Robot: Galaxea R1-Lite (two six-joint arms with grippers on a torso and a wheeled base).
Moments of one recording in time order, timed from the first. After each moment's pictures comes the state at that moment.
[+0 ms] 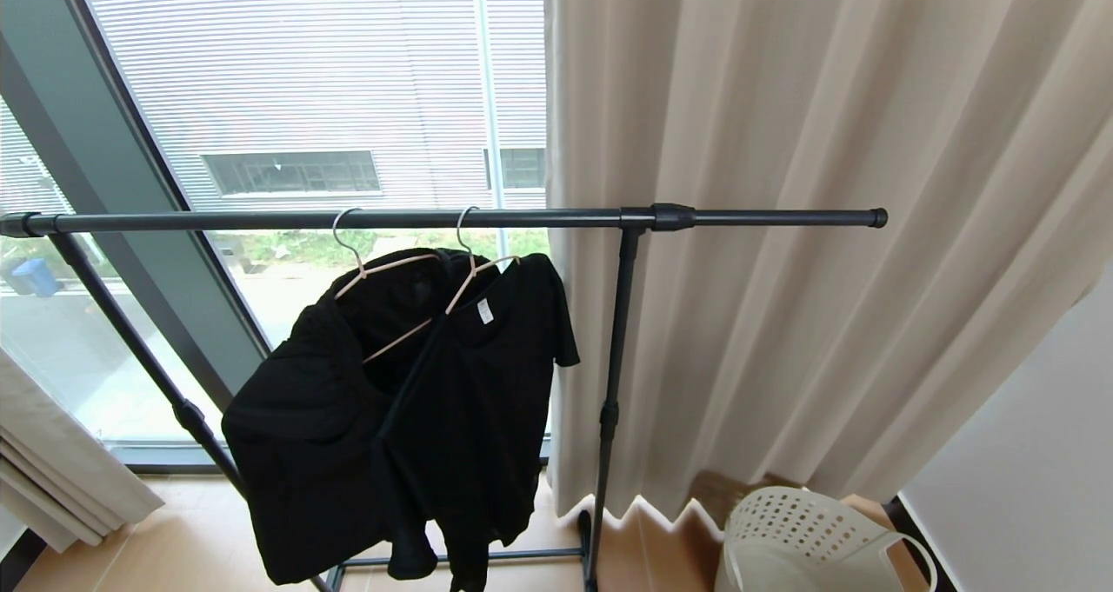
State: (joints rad) left arm 0.00 0.32 0.00 -0.07 -0.26 0.08; right arm 0.13 0.27 -0.02 0.04 0.13 -0.11
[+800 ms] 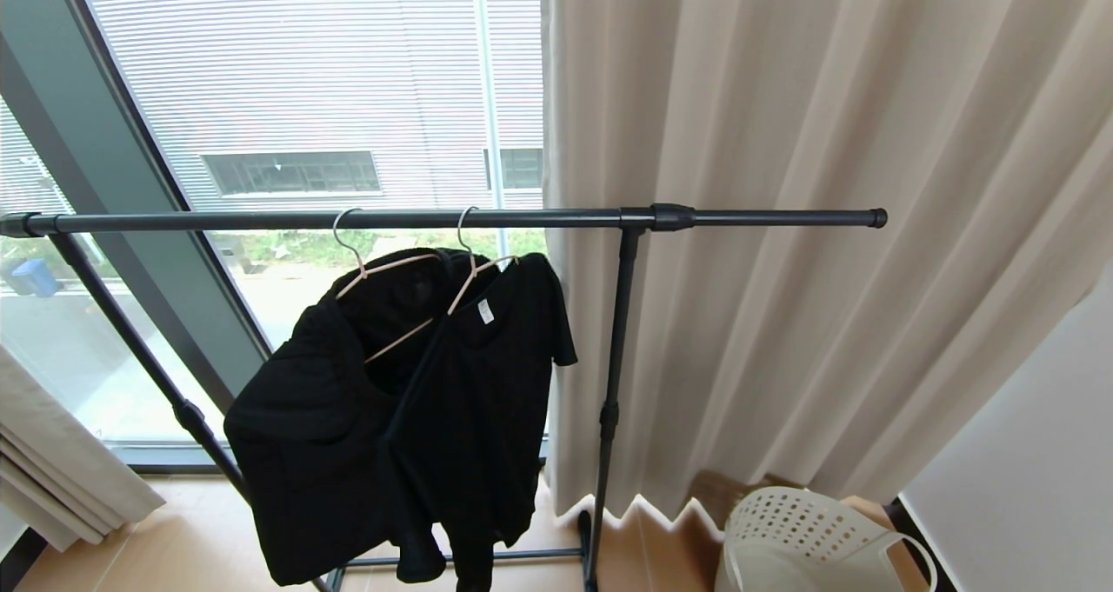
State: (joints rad) left arm 0.00 0.01 0.00 -0.07 -0.22 0.06; right arm 0.03 0.11 -0.02 0.04 0.13 -0.11
